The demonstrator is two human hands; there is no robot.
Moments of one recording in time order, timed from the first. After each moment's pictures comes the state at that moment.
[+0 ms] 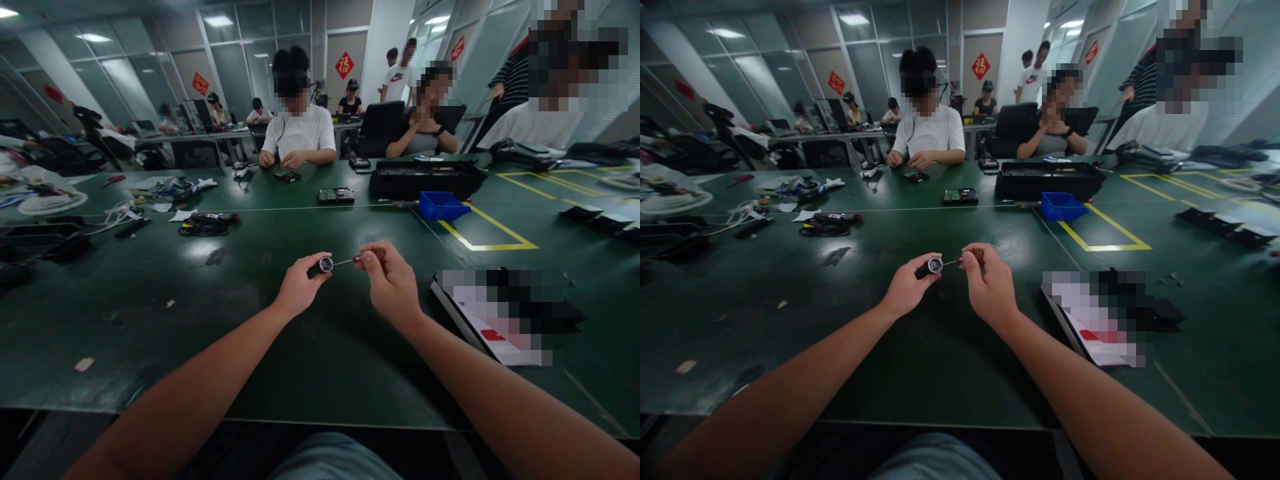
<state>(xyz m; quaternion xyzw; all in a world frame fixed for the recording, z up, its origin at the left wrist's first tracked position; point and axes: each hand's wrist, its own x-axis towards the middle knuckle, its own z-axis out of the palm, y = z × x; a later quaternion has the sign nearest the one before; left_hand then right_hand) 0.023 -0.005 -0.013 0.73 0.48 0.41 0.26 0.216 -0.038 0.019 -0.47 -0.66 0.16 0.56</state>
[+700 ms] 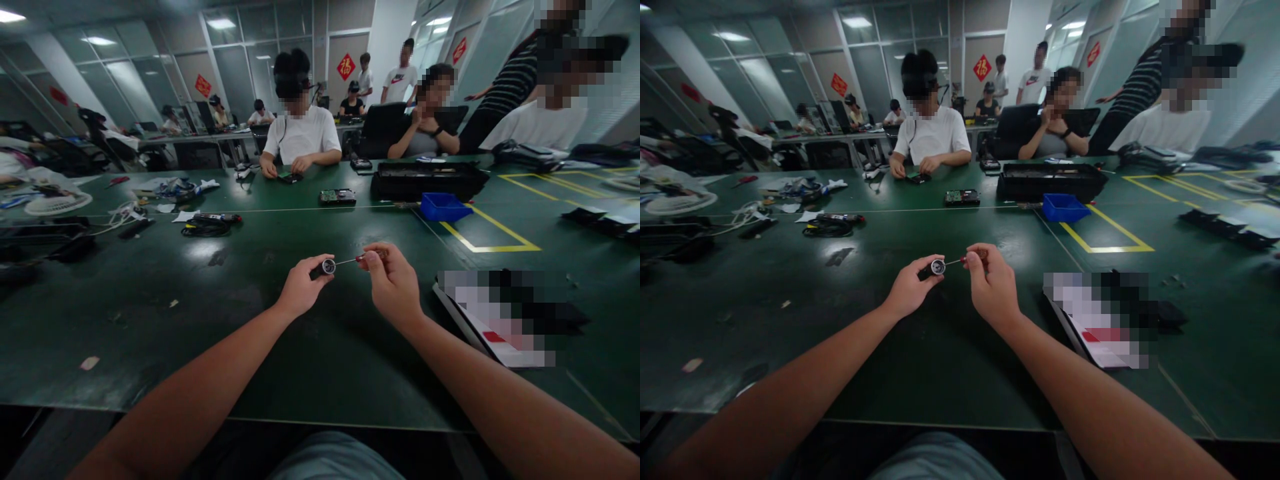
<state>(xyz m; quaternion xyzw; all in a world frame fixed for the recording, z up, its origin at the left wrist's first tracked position) 0.023 -0.006 -0.012 0.73 0.47 0.41 0.27 0.213 -0.037 0.018 -0.49 -0.64 0.16 0.57</state>
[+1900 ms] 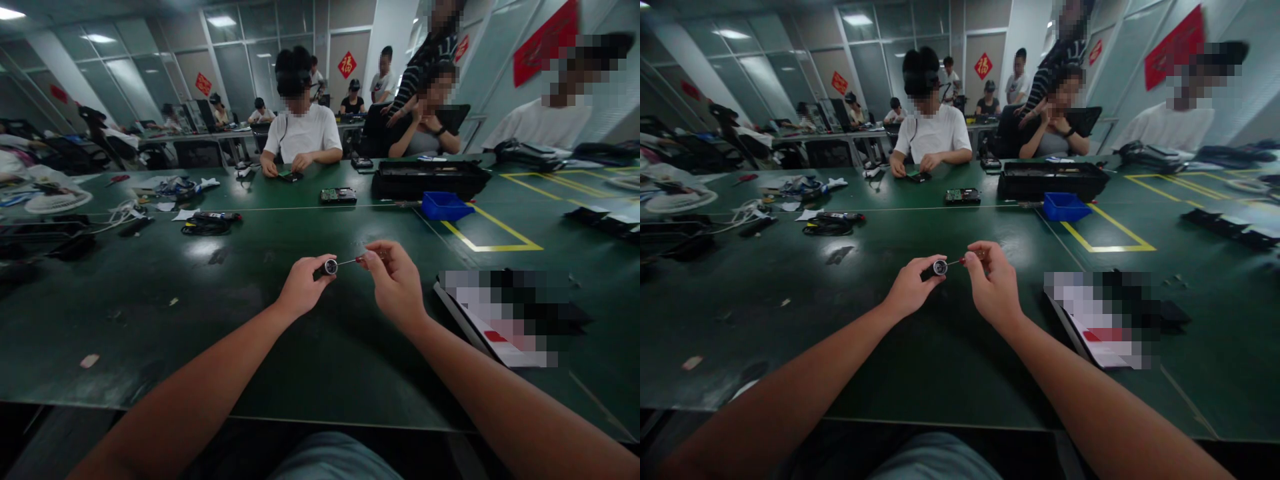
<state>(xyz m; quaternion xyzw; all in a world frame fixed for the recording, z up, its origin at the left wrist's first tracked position) 0.025 -0.011 -0.002 0.76 0.49 0.36 0.21 0.216 -0.037 0.015 -0.47 -0.63 0.21 0.58</state>
